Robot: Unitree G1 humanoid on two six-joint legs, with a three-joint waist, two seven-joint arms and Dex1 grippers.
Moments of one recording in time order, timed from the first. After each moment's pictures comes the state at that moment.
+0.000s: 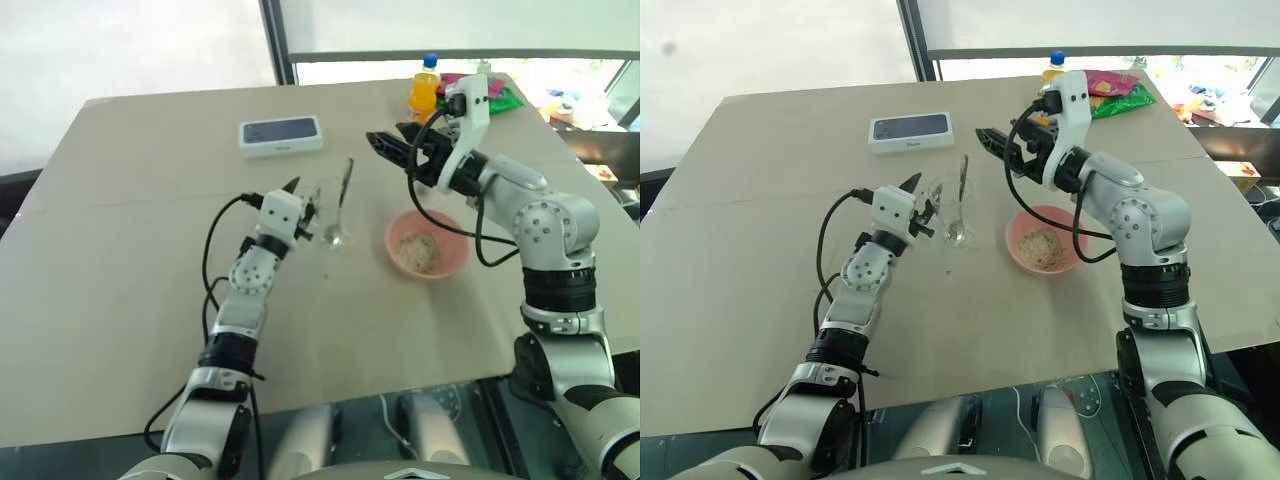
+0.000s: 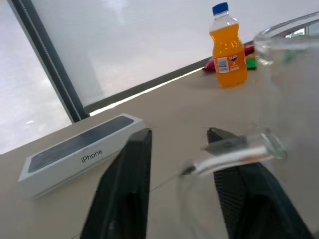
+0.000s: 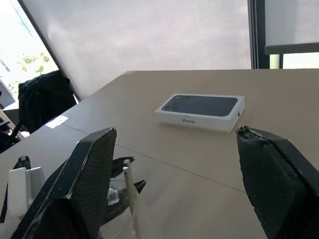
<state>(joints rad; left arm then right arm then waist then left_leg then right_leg) -0.49 0.24 -0.01 0.42 0.05 -0.36 -0.24 -0.85 -0.29 -0.05 -0.04 0.68 0.82 0.38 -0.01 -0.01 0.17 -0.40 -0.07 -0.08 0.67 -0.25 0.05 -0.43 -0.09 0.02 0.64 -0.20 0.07</state>
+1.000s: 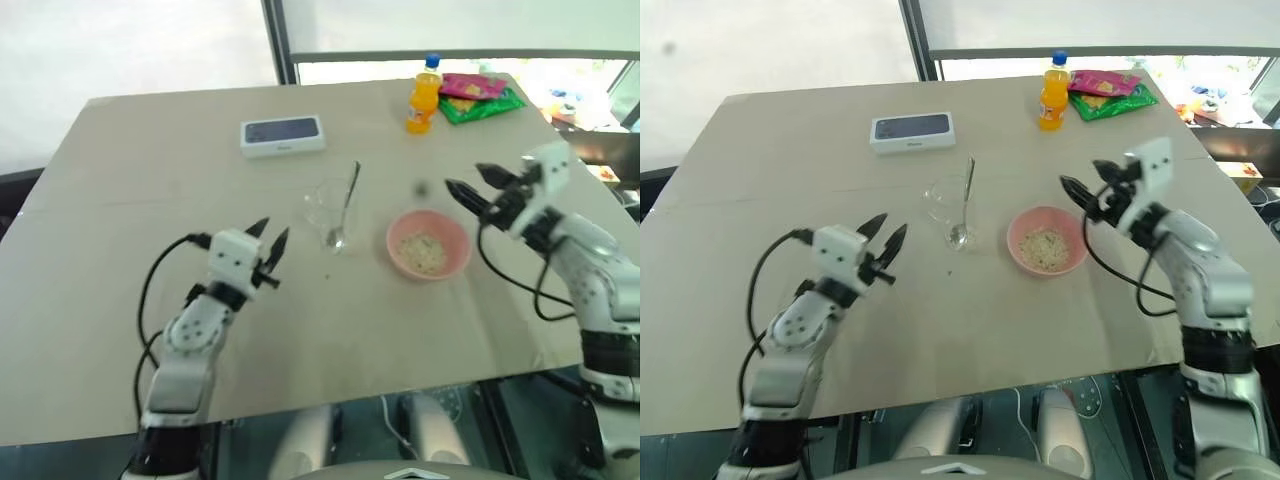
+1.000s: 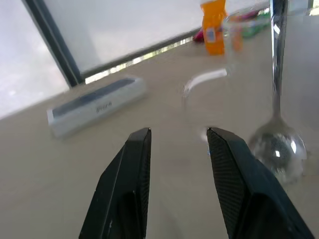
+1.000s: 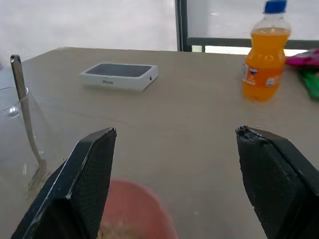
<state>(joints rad) 0.07 0.40 0.12 -0.39 -0.16 0.16 -0.37 -0.33 -0.53 -0.27 -0.17 0.59 0.53 0.64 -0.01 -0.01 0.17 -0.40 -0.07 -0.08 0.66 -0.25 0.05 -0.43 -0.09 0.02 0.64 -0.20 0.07</state>
